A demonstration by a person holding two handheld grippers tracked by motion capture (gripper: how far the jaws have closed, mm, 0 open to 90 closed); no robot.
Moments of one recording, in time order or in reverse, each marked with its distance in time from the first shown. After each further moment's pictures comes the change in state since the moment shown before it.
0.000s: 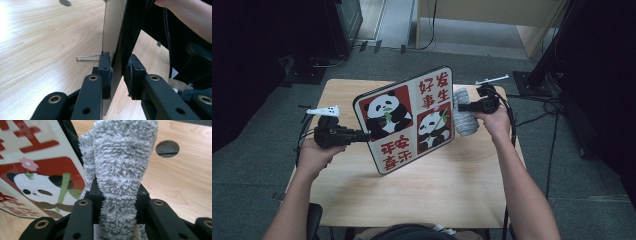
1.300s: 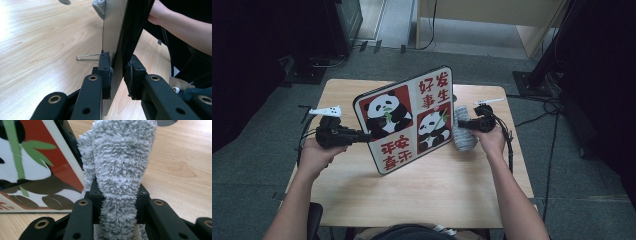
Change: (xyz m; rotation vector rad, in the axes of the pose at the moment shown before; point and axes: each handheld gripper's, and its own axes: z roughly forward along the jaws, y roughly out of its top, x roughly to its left) left arm 0.001 0.001 0.004 0.016 0.000 0.015; right arm -0.013 -0.059 0.034 -0.007 -0.061 0.028
